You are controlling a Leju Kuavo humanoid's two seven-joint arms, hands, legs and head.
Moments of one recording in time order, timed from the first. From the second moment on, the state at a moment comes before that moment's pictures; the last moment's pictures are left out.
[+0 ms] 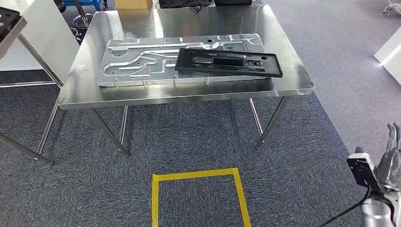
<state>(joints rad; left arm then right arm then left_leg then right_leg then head) -0.09 -0.20 0.90 -0.19 -1.27 0.30 -0.02 -0.06 -0.28 -0.59 -1.22 0.57 -0.36 -0.49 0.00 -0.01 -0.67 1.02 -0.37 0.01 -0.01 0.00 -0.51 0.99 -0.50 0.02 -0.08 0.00</state>
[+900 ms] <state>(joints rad) -0.09 -0.21 0.90 -0.20 -1.31 0.29 0.02 -0.09 0.14 -0.87 -0.24 0.51 -0.11 0.08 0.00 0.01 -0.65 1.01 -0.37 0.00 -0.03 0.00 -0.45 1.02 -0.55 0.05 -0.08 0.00</state>
